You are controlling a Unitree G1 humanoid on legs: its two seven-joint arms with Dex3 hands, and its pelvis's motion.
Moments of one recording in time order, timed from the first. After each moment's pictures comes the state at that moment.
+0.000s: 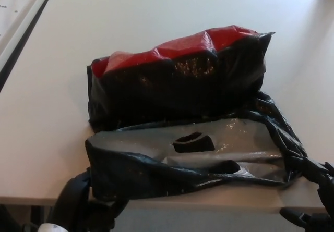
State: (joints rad) left_arm 0.05 0.25 -0.13 0.22 -0.02 -0.04 -0.14; right_arm -0.08 -0.47 0.19 0.70 -0.57 -0.57 -0.48
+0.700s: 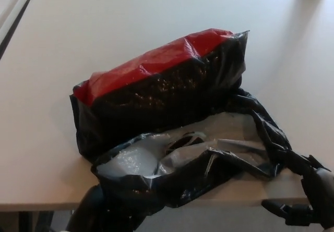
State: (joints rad) left_arm 0.09 0.24 -0.20 0.16 0.00 -0.02 -0.14; right_arm -0.16 -0.38 0.22 0.71 -0.52 -0.53 -0.45
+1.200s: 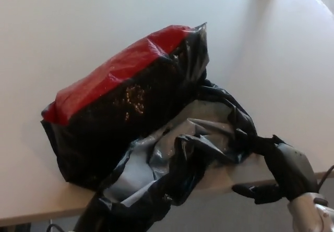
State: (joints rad) left_arm 0.09 0.23 -0.25 0.11 0.04 -0.01 -0.15; right_arm -0.28 -0.29 0.31 0.60 -0.53 -0.32 -0.31
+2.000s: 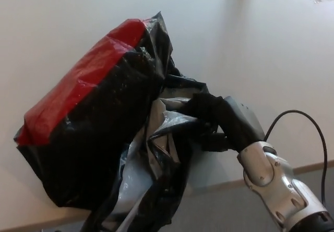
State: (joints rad) left_arm 0.12 0.22 -0.24 0.13 0.06 -0.01 -0.15; right_arm -0.46 -0.14 0.32 0.52 -0.50 -0.18 -0.17
